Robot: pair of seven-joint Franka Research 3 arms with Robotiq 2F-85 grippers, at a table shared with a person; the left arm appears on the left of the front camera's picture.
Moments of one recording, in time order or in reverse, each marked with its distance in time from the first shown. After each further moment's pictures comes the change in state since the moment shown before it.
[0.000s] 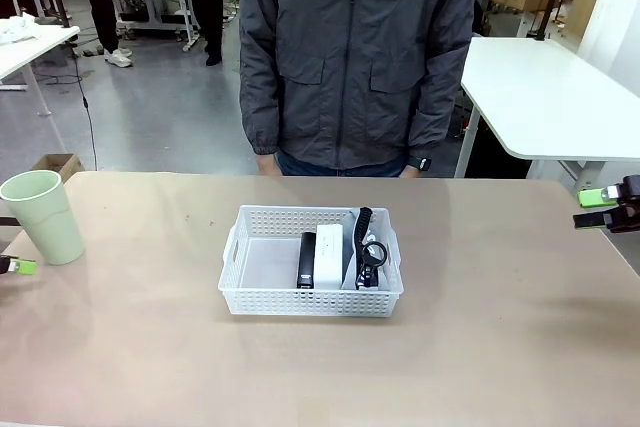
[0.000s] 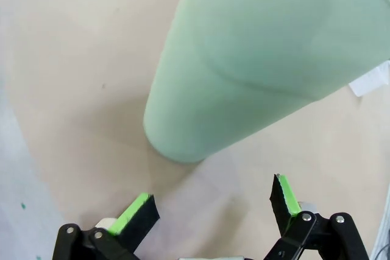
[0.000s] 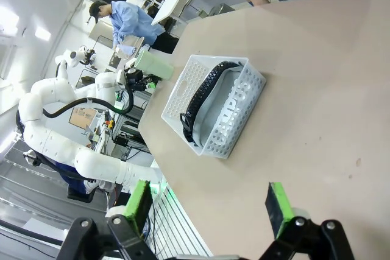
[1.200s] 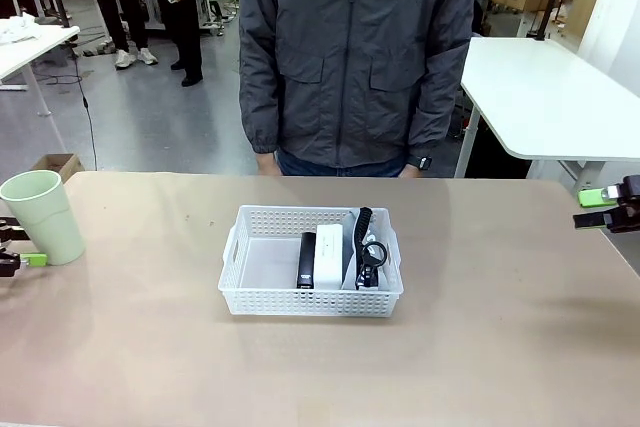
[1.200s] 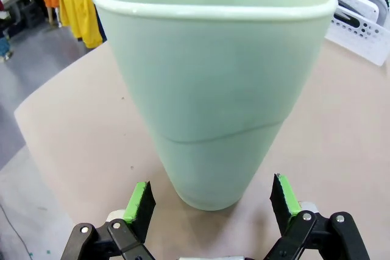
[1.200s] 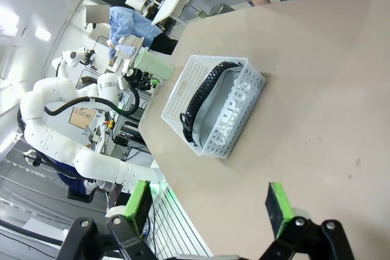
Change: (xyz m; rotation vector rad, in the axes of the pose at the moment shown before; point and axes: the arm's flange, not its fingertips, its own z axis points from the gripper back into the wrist) left arm 0.002 0.007 -0.010 0.096 -0.173 -0.443; right arm 0.000 0.000 0.000 0.000 0.000 0.000
